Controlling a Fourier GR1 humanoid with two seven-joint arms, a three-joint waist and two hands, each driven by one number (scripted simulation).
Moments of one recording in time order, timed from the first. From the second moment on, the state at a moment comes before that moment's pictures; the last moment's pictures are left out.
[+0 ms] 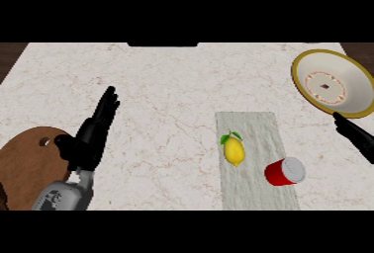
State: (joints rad) left arm -0.16 0.24 -0.24 -1.52 0.15 0.25 0.04; right arm 0.18 -0.69 0.06 -2.22 -0.09 0.04 0.29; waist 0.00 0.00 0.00
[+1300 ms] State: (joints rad) left arm -0.15 0.16 -0.14 -1.53 0.06 0.16 0.07; right arm 0.23 -0.47 0.00 -2.06 -0.04 0.36 0.23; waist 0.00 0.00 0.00
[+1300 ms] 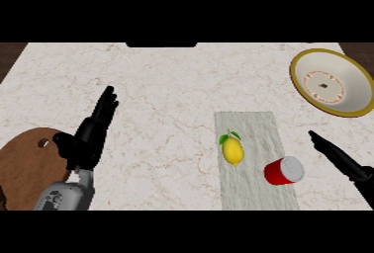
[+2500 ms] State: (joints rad) left arm -0.16 0.10 -0.08 -1.52 -0.01 0.11 0.08; right arm 0.15 -0.25 0.04 -1.76 0.27 0.36 0.09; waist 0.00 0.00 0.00
